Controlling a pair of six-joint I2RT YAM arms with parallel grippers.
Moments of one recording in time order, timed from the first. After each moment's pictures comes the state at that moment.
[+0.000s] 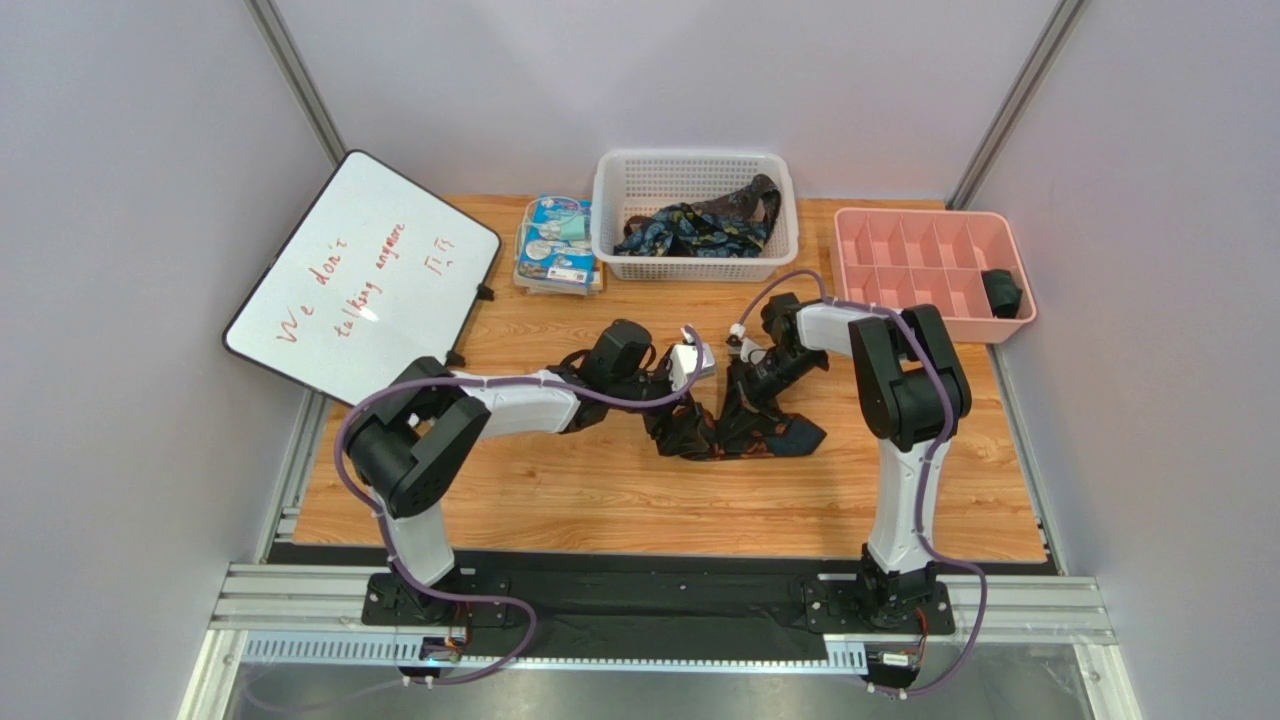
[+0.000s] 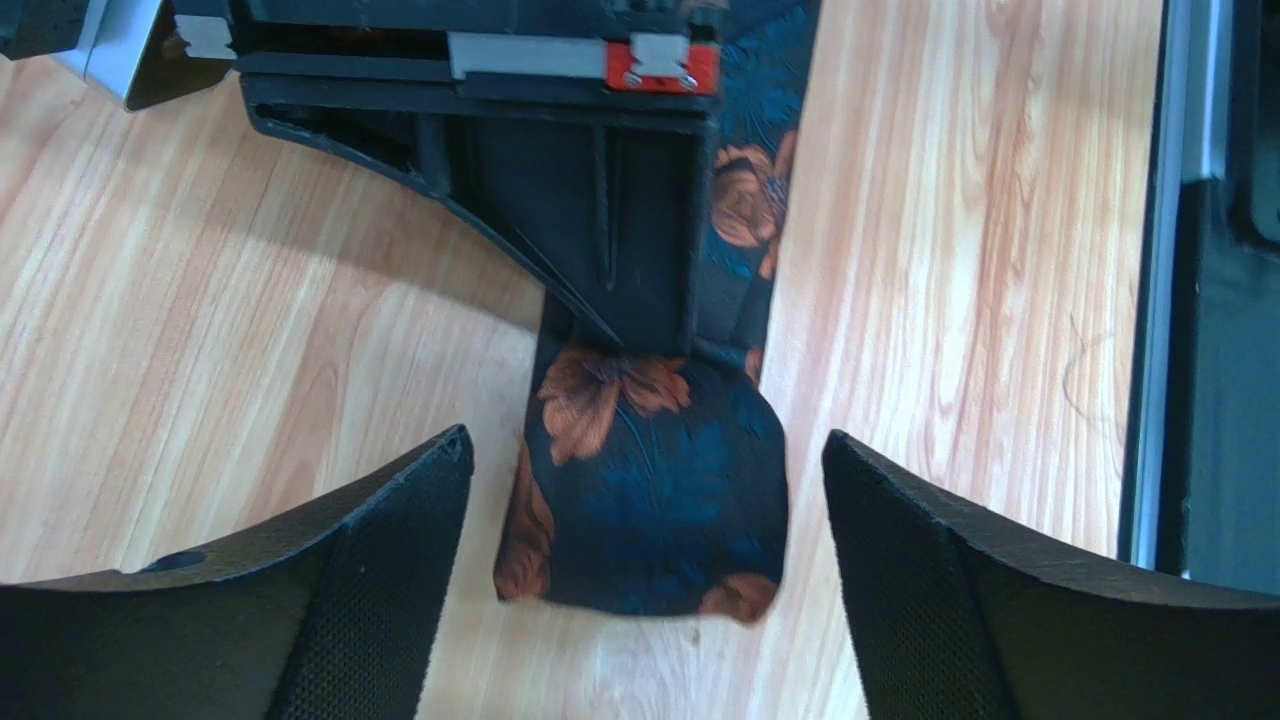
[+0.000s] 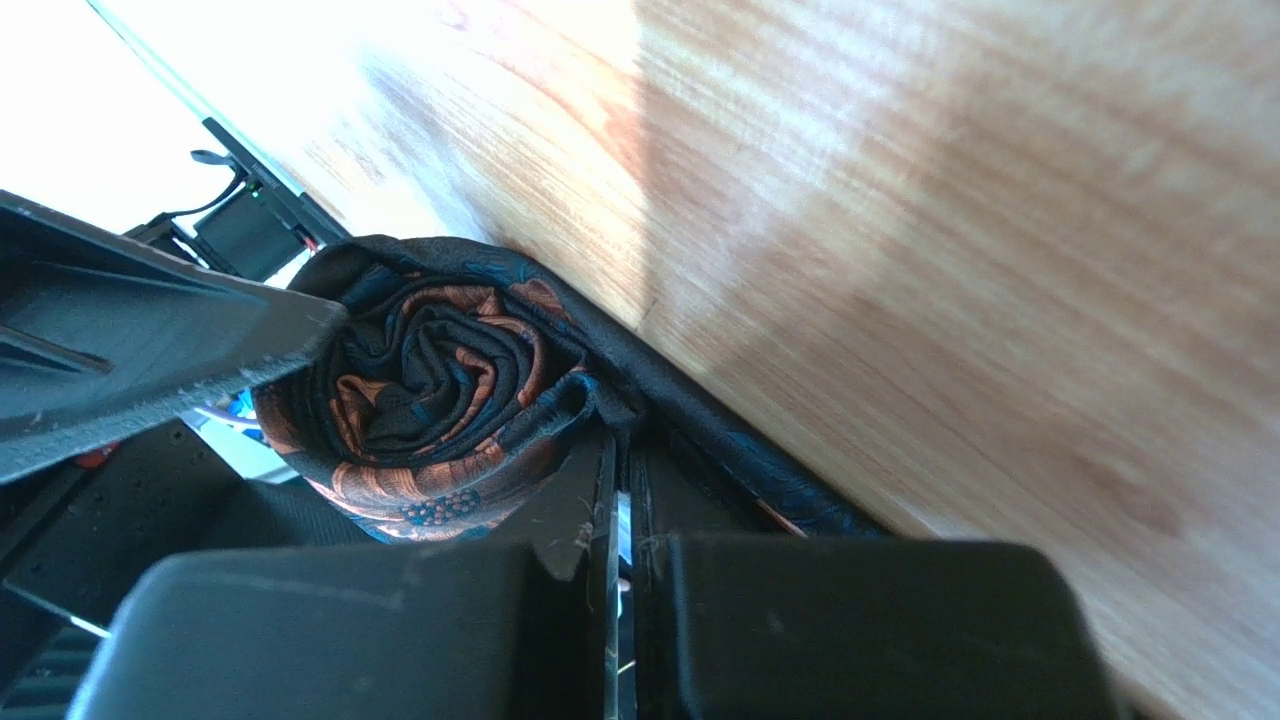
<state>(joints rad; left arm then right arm) -0.76 1.78 0.94 0.21 0.61 0.18 0.26 2.07 1.23 -0.82 -0.79 0.19</state>
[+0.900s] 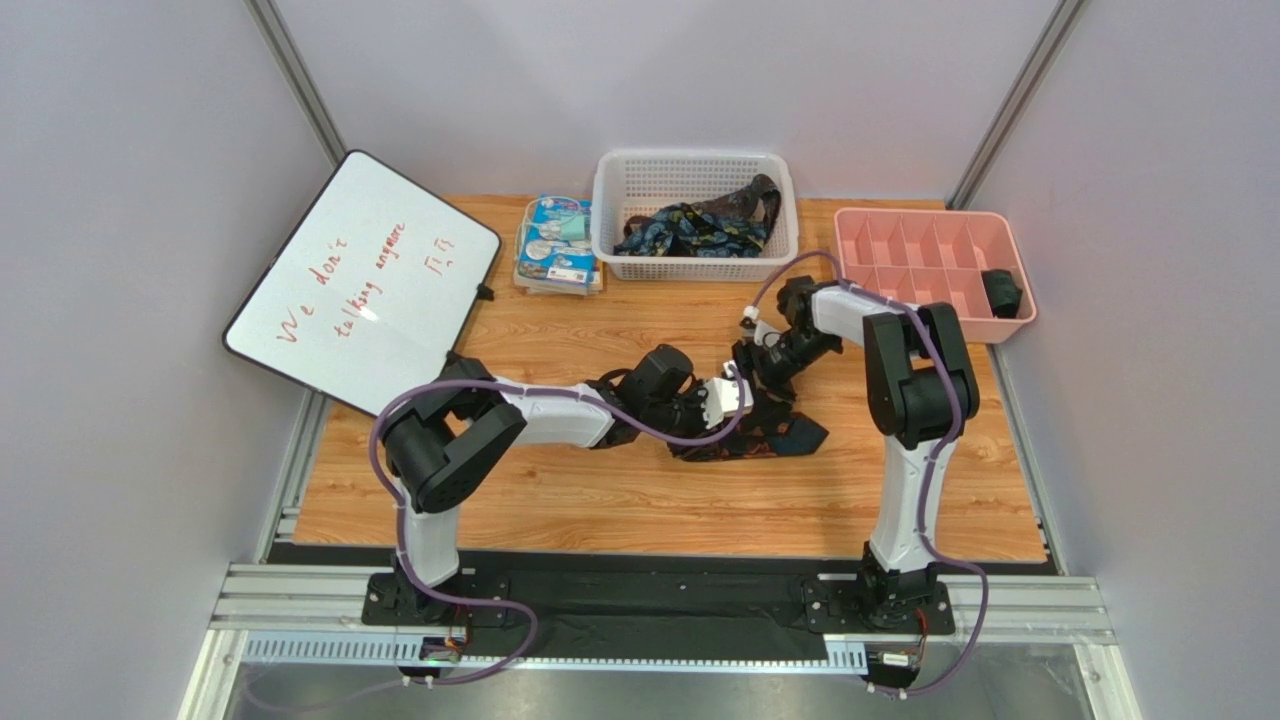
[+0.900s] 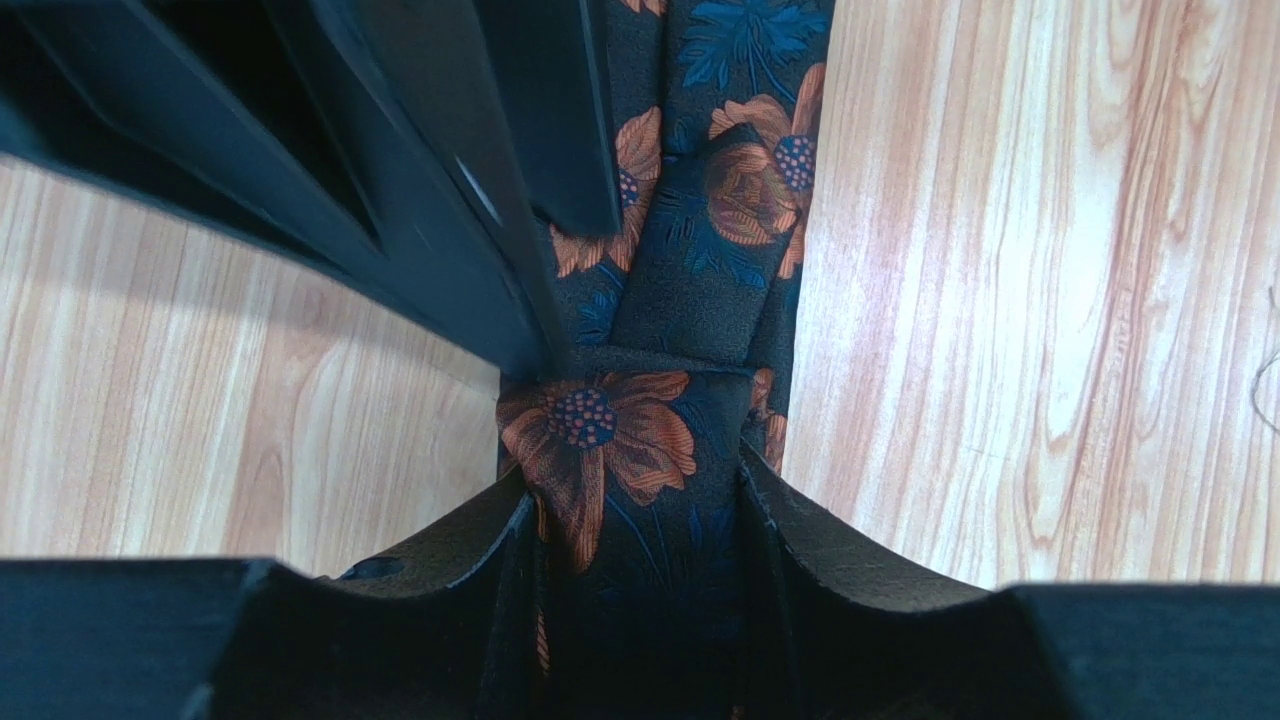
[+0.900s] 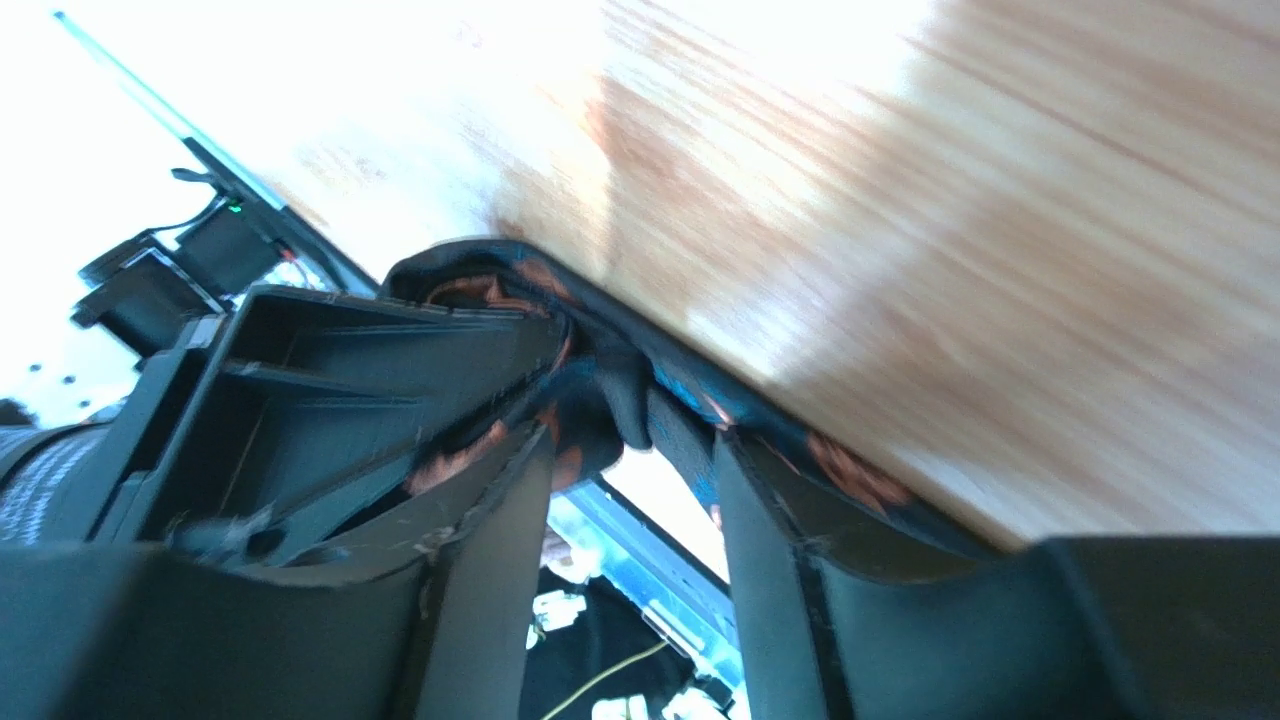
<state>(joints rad) -0.91 1.89 1.00 0.19 0.39 0.32 0.21 2.07 1.33 -0.94 -0.75 0.11</state>
